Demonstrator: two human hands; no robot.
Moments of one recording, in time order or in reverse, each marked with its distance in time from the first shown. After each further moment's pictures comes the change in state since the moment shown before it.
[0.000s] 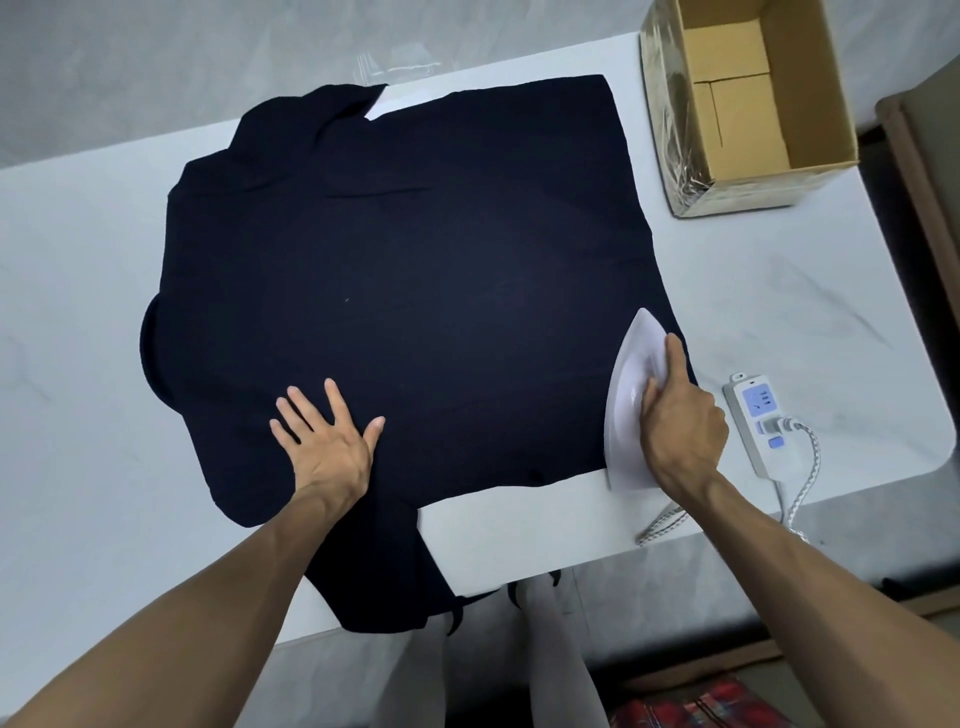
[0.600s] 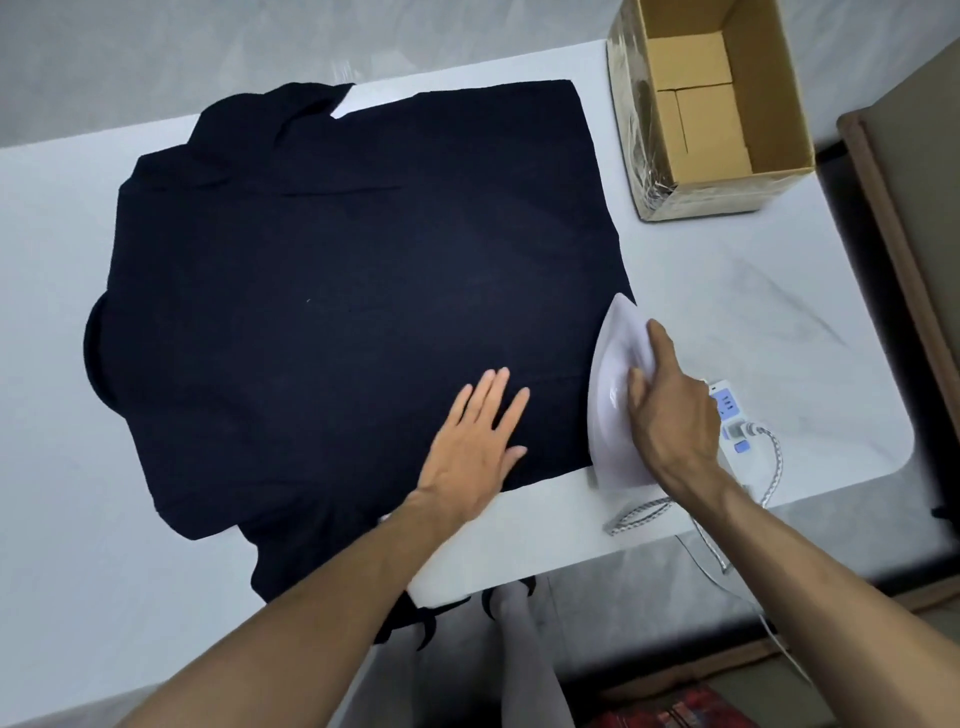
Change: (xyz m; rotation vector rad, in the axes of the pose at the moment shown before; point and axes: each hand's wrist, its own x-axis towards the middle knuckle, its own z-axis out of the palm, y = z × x) left_hand -0.061 0.152 -0.032 -0.039 0.196 0.780; right_hand 0.005 0.012 -0.026 0.086 0.031 -0.094
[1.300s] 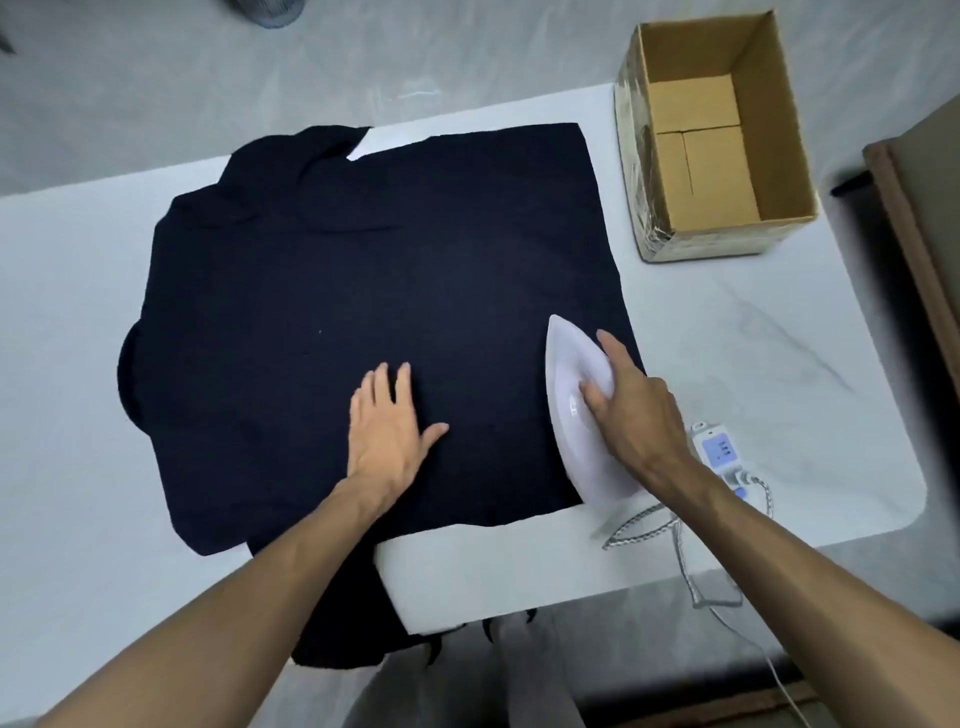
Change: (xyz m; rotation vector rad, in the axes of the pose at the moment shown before) left_hand 0.010 -0.069 -0.047 -0.200 -0.039 -0.519; right_hand 0.030 -0.026 -0.027 0.185 -0.220 -0.196
